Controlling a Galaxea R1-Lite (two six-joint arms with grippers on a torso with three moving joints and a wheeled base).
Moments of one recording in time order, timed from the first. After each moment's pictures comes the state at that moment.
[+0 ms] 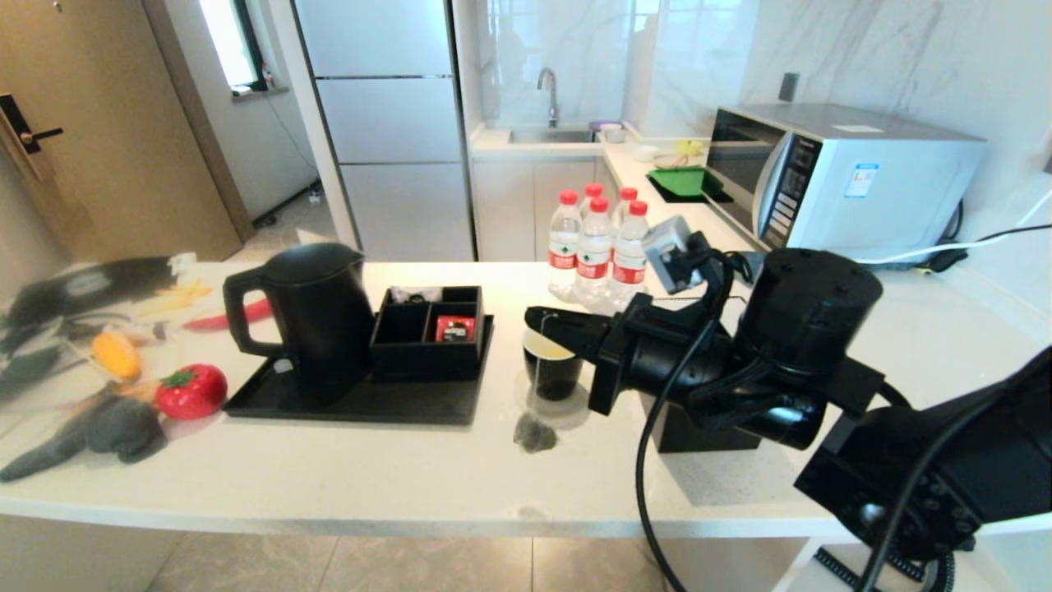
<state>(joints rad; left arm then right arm) -0.01 0.22 0.00 -0.10 0.07 0.00 0.71 1.88 -0.85 -1.16 0.40 0.11</state>
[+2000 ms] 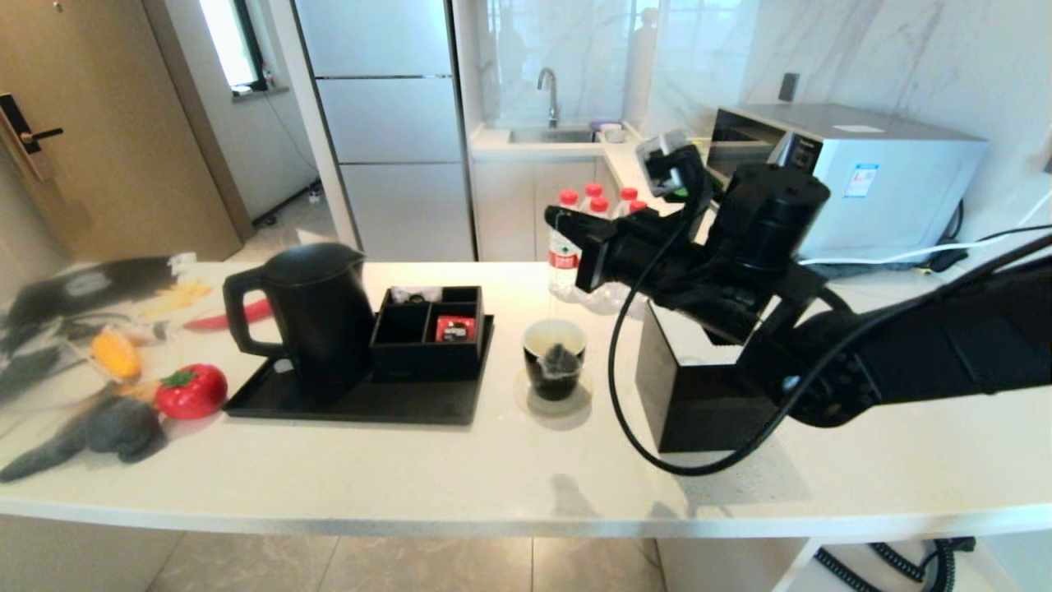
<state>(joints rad) 0.00 0.00 0.00 0.00 0.01 0.01 0.60 2.01 -1.24 -1.00 0.25 0.05</state>
